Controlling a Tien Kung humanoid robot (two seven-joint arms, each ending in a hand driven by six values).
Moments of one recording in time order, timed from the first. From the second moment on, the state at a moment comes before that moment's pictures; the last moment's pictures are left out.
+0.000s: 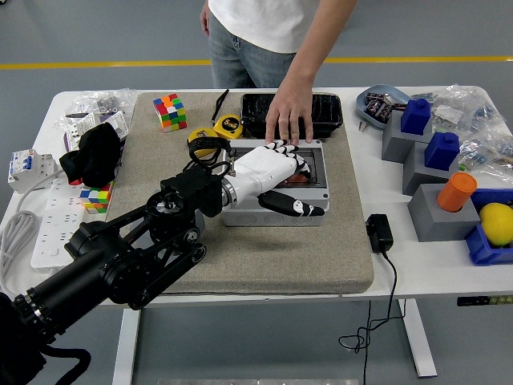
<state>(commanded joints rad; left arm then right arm) -0.67 0.00 -0.79 -1.15 2.27 -0.07 0.03 0.18 -0.14 1.85 0.18 -1.46 -0.23 -0.19</state>
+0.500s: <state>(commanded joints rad) -0.50 0.00 -1.15 -1.48 1.79 -0.35 -0.02 0.17 -0.13 1.86 0.18 -1.46 -0.23 -0.19</state>
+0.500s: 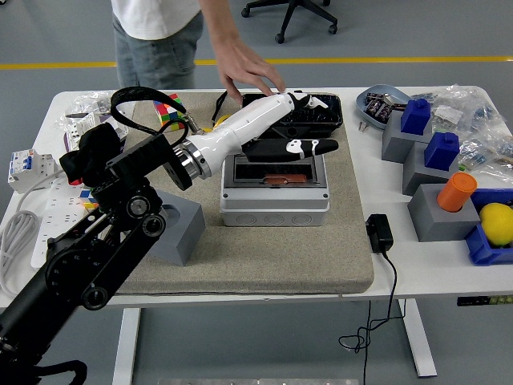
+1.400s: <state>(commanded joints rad) -0.18 0.10 -1.76 -1.35 1.37 0.04 -0.11 0.14 -0.11 1.90 0.18 -1.48 -0.22 -0.16</state>
